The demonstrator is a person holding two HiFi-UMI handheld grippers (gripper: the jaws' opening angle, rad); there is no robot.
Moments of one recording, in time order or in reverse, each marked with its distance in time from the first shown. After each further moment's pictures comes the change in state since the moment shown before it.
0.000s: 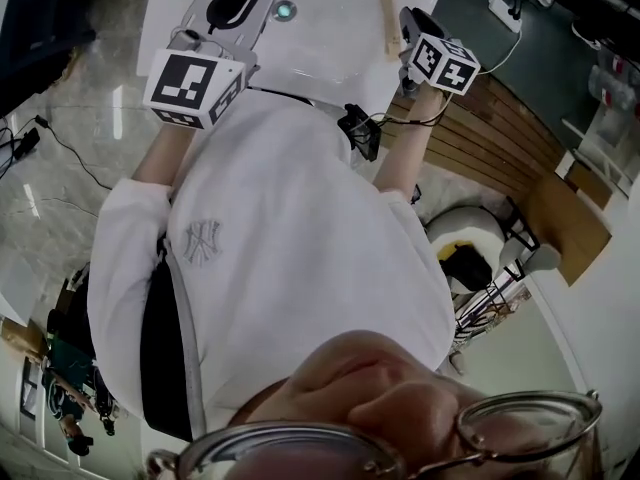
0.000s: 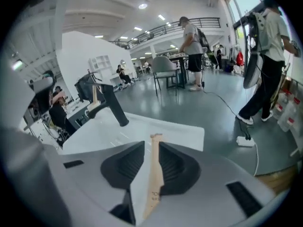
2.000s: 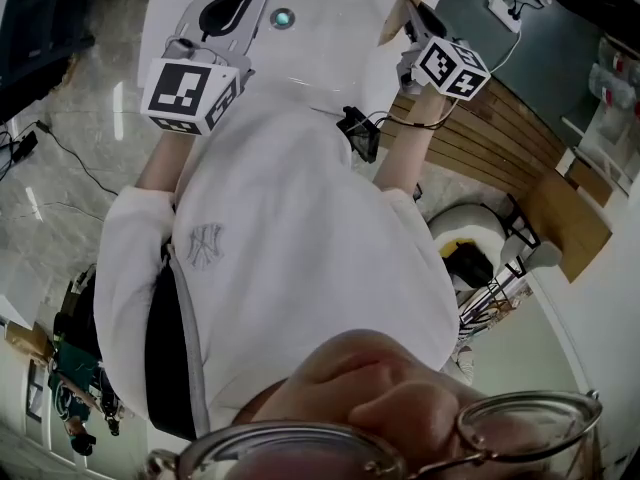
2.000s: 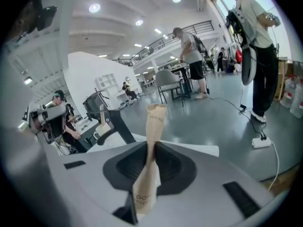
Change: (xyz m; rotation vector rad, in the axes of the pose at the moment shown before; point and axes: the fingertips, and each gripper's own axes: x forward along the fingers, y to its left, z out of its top) left arm 0.006 0.015 -0.003 -0.024 0.016 0.029; right arm -0.008 0.015 0.049 0.062 -0.168 0.114
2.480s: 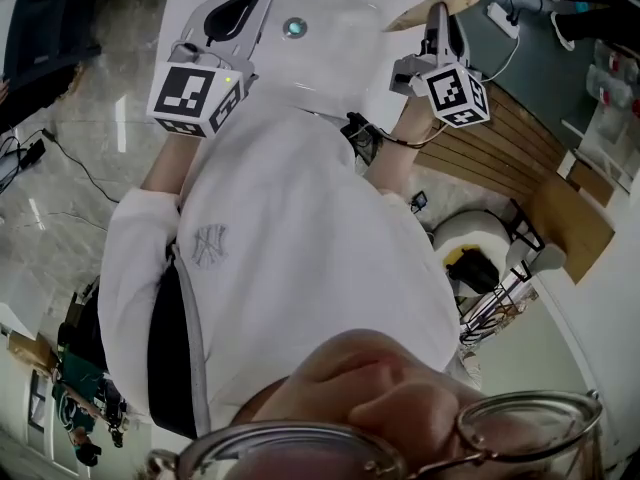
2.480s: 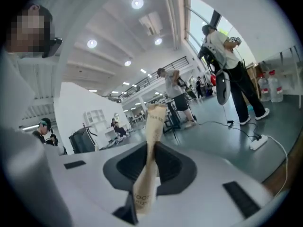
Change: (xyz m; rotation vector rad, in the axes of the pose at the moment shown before) left arm -0.016 0.012 0.010 -0.008 -0.029 -0.011; right arm -0.058 0.020 0.072 0.155 -0.476 -0.142
